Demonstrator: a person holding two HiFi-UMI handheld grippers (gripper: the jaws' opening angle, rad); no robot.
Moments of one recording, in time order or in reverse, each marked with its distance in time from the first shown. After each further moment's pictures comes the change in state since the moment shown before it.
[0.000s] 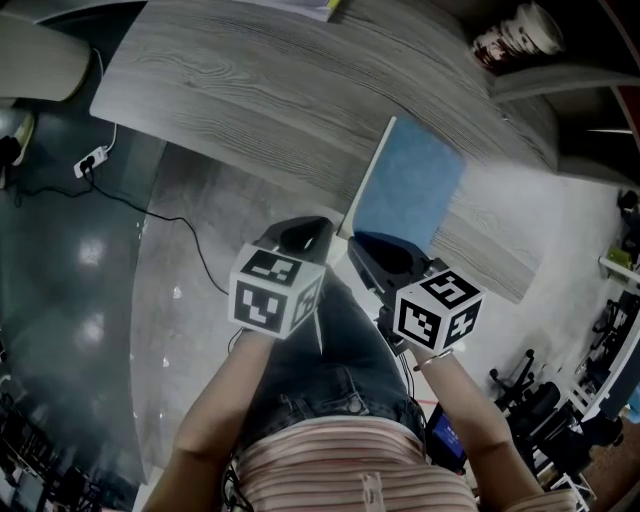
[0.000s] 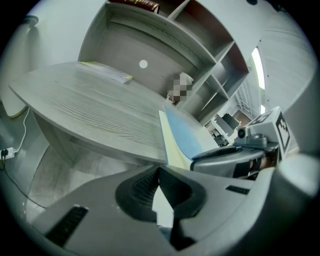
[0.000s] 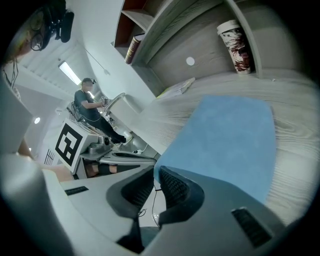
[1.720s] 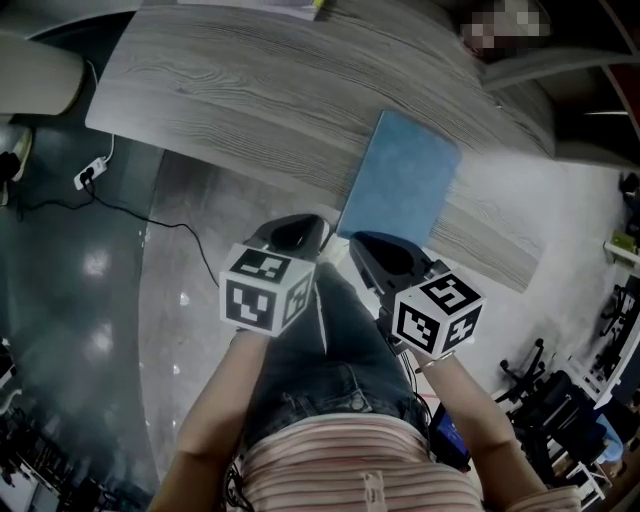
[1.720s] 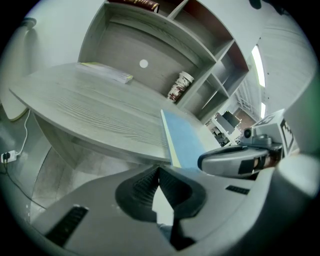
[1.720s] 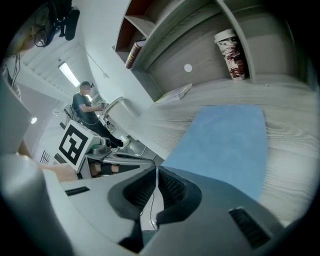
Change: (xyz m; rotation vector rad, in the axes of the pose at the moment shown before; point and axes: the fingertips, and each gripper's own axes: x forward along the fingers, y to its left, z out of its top) left arm -0.007 0.009 -0.002 0.014 0.017 0.010; right arm -0.007 0.005 0.001 0.004 -0.057 -0.039
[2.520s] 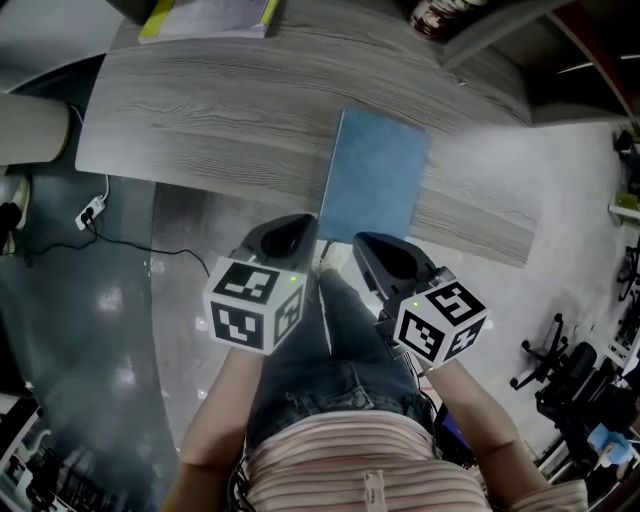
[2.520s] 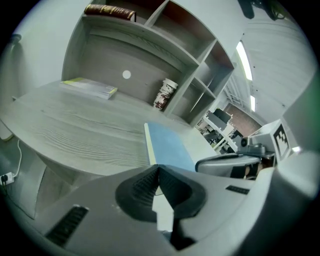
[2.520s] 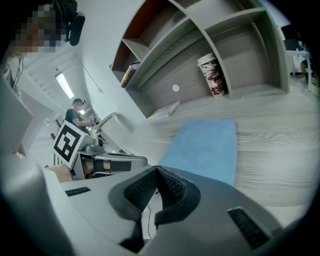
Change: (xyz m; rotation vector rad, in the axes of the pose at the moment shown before) left arm -0.014 -0.034 0.036 0.129 -0.047 -0.039; right arm -0.041 -0.011 0.014 0.069 -0.182 -0.093
